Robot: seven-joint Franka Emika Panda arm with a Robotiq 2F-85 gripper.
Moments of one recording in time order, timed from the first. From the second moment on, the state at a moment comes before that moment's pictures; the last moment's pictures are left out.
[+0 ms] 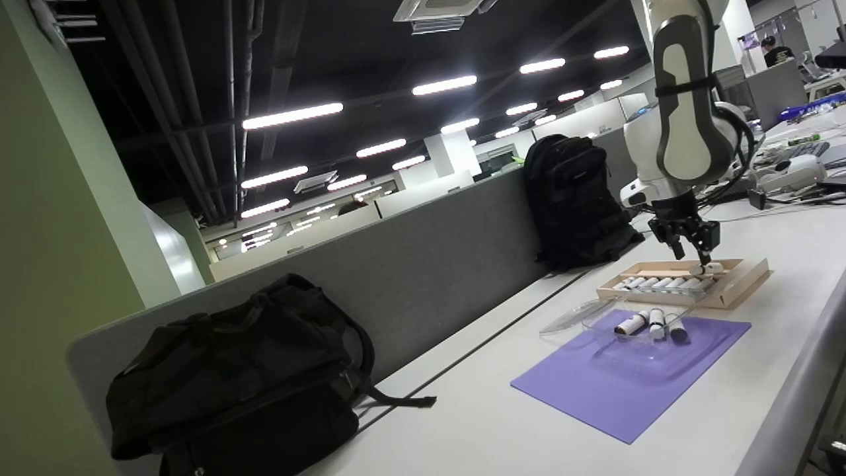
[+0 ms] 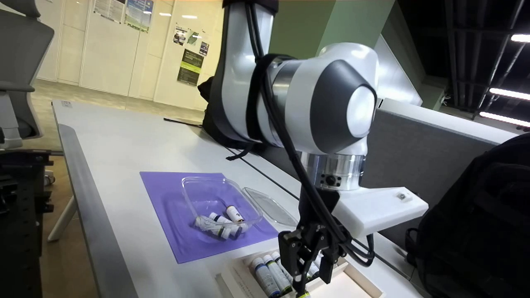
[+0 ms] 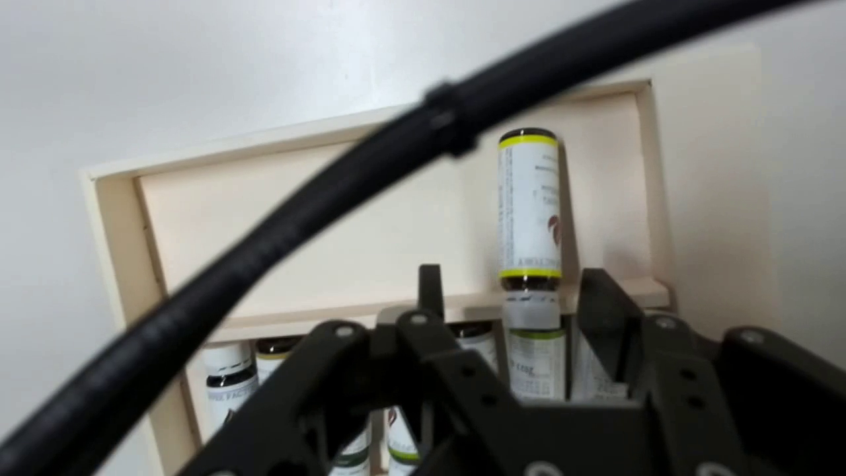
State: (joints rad) arm -0.30 0.41 -0.21 -2.44 -0.54 3.06 -1.24
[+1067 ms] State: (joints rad) arm -0.34 0.39 -0.11 -2.44 -0.41 3.12 -1.28
